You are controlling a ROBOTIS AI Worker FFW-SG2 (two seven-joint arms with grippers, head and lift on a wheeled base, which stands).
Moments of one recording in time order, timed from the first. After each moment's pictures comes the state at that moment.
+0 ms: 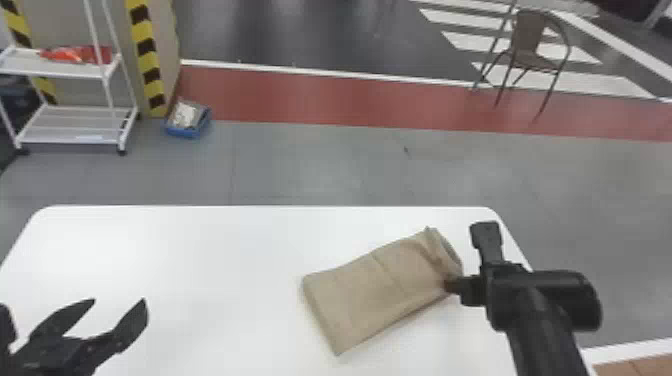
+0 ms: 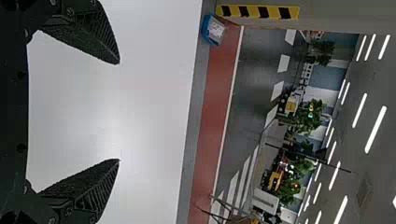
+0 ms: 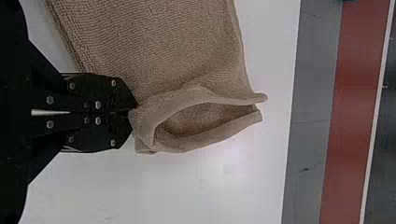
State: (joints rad) left arm 0.33 0.01 0.22 -1.75 0.13 0.32 -0.45; right arm -0.24 -0.12 -0.32 -1.21 0.42 0.81 0.46
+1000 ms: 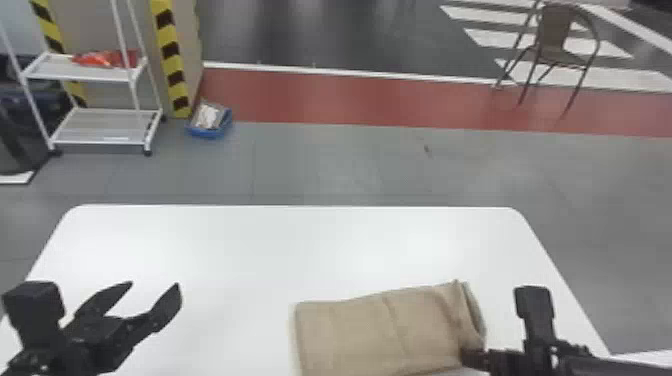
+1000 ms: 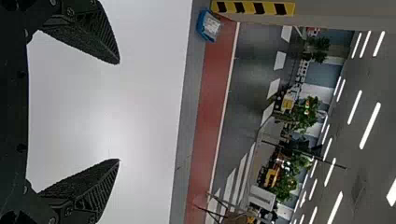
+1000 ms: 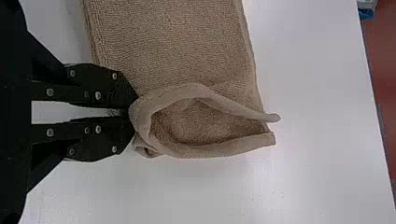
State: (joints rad) left arm 0.29 0.01 0.20 -1.73 0.12 0.32 -0.44; right arm 0.19 -0.07 -0.31 -1.80 0.16 1.15 0.48
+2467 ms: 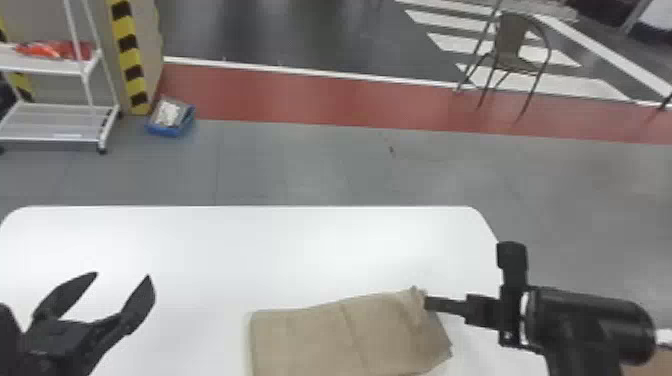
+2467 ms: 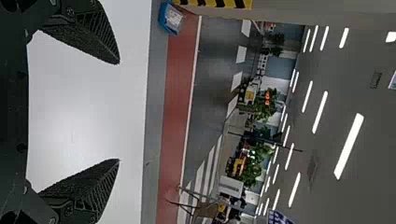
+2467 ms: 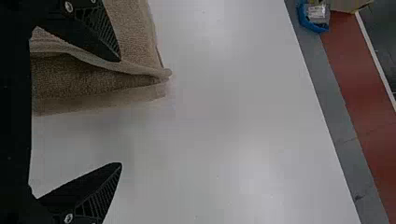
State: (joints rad) left arm 0.32 0.00 0.12 -1.68 0.15 0.06 -0.41; right arm -0.11 -0.19 -0.41 -1.44 0.13 1.06 0.63
